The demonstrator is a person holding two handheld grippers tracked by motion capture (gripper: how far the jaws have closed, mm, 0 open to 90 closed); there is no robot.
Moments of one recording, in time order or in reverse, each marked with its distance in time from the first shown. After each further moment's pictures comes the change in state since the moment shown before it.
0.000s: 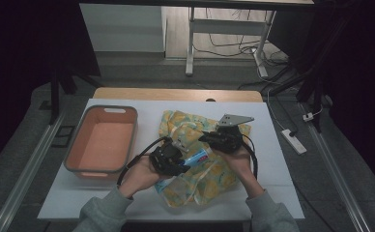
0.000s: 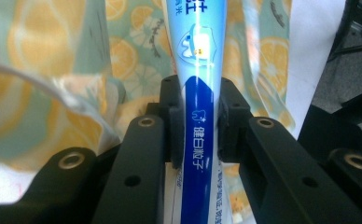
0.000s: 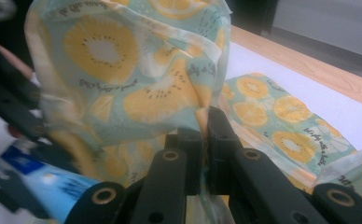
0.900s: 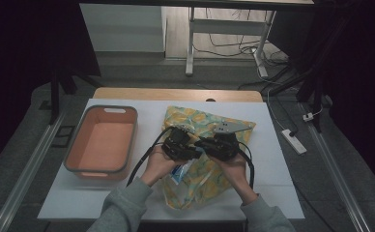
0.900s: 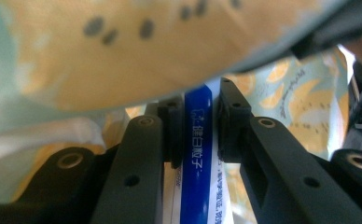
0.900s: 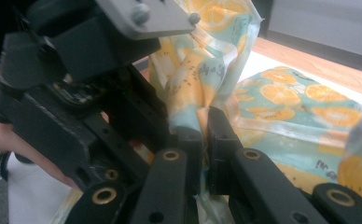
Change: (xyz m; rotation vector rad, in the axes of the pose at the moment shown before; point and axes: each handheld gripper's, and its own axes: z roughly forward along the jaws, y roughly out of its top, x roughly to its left) left arm 0.036 0.022 0.043 -0.163 -0.080 -0.247; right arm 0.022 -0.008 0.002 -0.035 -0.027 0.048
